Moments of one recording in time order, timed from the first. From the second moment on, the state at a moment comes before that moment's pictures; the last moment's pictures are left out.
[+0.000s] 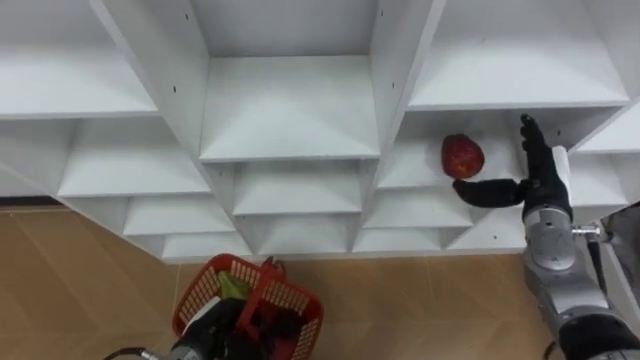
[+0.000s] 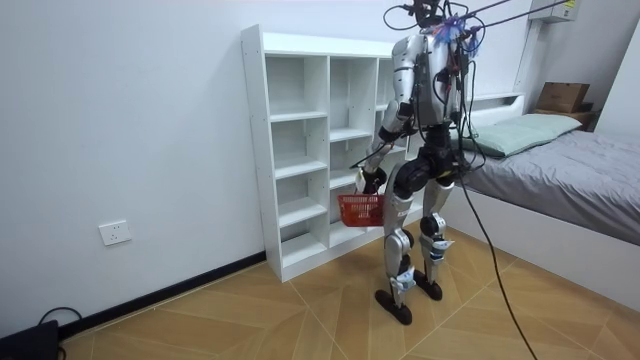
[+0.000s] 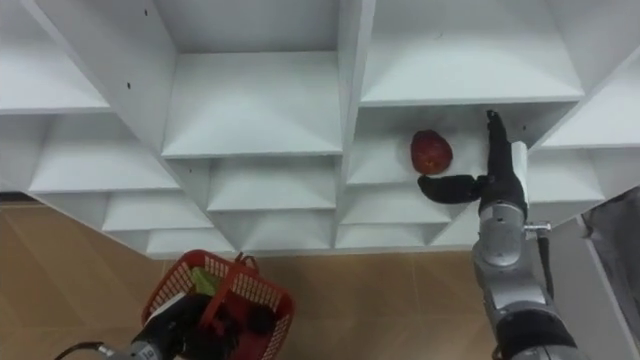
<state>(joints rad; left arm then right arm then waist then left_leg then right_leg) 0.03 0.25 -0.19 0.82 0.04 -0.14 -0.22 -0.38 -0.36 0.06 0.85 0.03 -0.22 -0.29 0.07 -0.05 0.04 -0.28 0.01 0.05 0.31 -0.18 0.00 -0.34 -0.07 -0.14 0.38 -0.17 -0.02</state>
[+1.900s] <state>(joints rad) -0.06 0.23 -0.30 0.81 0.07 -0.11 -0.16 -0.49 -0.38 0.11 0.94 0.11 -0.18 -0.32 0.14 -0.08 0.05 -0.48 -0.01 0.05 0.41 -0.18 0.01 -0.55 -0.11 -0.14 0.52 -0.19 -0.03</state>
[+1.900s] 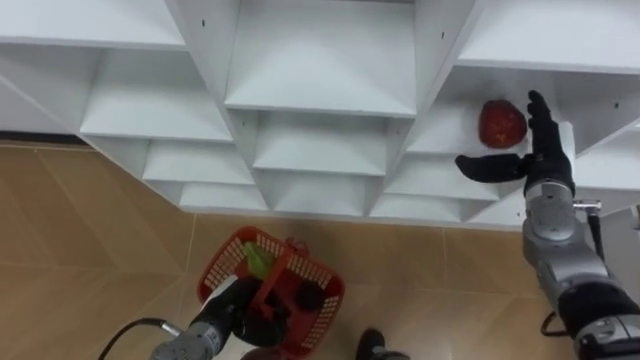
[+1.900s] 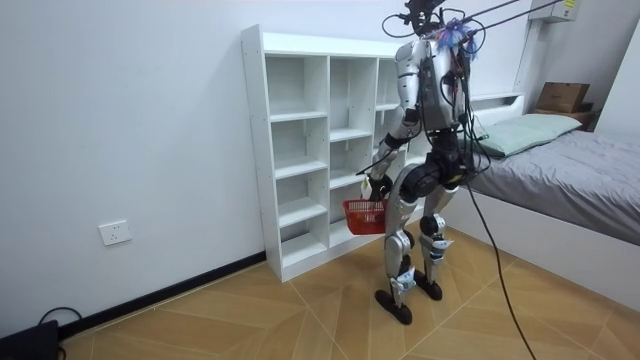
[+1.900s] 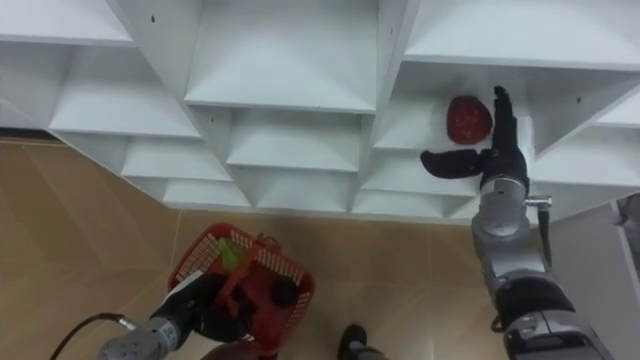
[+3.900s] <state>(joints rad) -0.07 0.23 -0.36 0.78 0.07 -0.07 -0.10 -0.57 -0.40 0.14 0.97 0.01 -0.15 -0.39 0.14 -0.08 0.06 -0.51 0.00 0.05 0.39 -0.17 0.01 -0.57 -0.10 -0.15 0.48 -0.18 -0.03</state>
